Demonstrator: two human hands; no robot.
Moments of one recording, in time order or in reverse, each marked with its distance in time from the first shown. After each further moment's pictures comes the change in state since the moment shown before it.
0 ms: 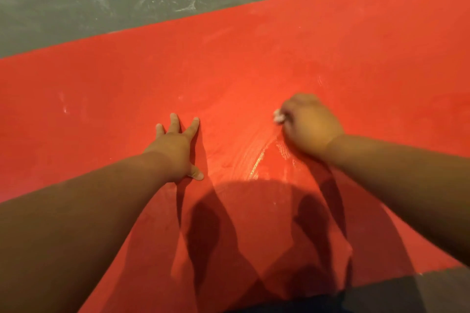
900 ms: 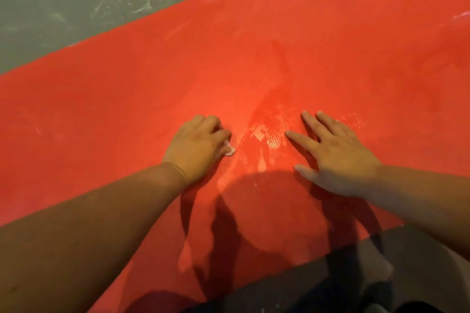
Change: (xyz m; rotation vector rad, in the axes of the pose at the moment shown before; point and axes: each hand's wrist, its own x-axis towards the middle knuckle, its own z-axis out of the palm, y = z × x) left_hand -0.002 0.065 0.025 0.129 0.605 0.758; right_hand -0.135 0.023 -0.014 -0.202 -0.347 0.156
